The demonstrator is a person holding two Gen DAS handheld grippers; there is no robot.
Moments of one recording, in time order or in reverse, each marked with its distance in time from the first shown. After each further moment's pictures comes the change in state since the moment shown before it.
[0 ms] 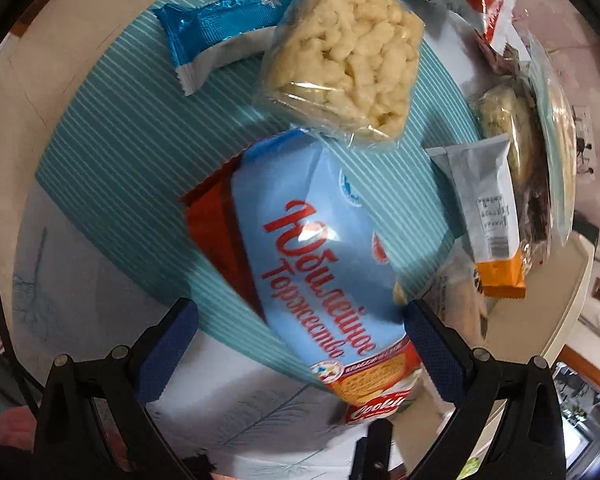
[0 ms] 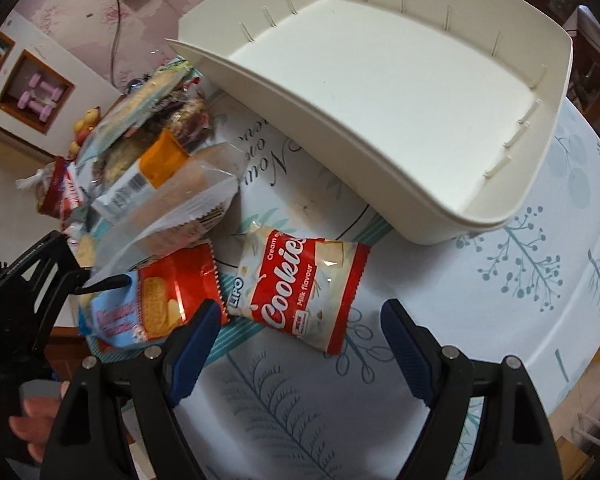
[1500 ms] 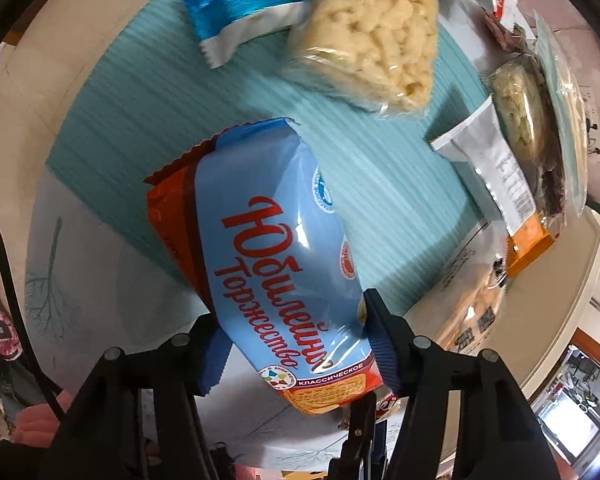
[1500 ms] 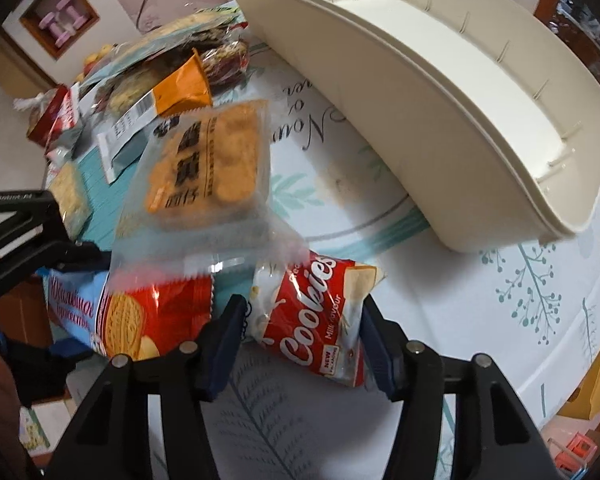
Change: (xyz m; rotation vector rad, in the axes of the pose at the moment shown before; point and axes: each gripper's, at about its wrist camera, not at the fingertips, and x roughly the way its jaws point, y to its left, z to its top) left arm -0.006 0.013 -0.009 0.059 0.062 0.037; right arm 0.051 0.069 0.005 -0.262 0.051 -0.071
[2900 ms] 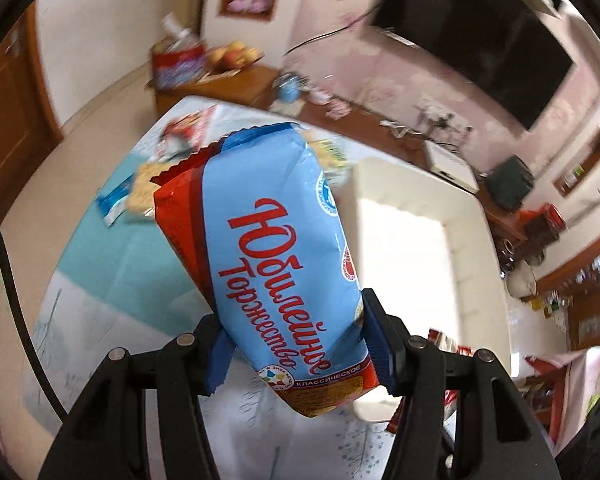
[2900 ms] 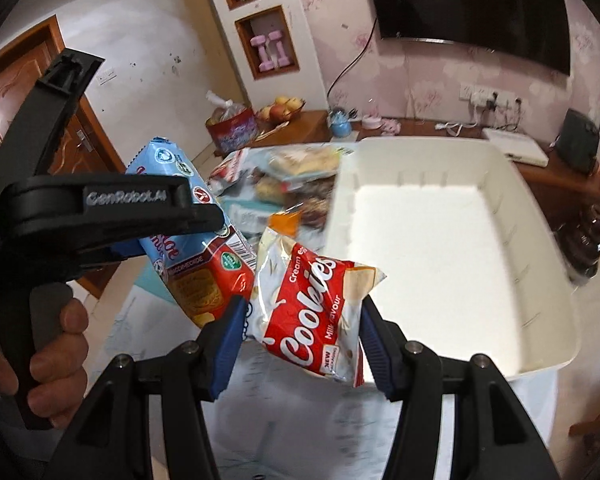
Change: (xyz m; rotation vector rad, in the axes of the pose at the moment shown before) left arm -0.100 -0.116 -0.223 0.529 -0.734 -0.110; right arm -0.129 -0.127 0.032 -0.597 -0.388 0.401
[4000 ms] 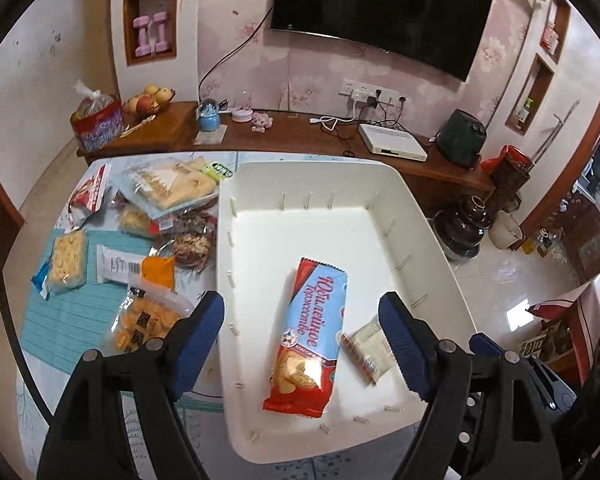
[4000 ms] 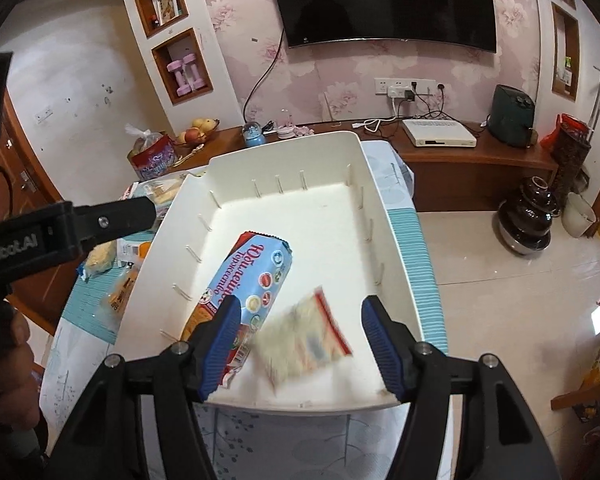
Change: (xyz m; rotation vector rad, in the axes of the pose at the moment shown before) left arm 0.022 -0.111 -0.003 0.251 -0.034 -0.069; right arm -0.014 -0.123 -0.009 0.144 -0.032 -0.159
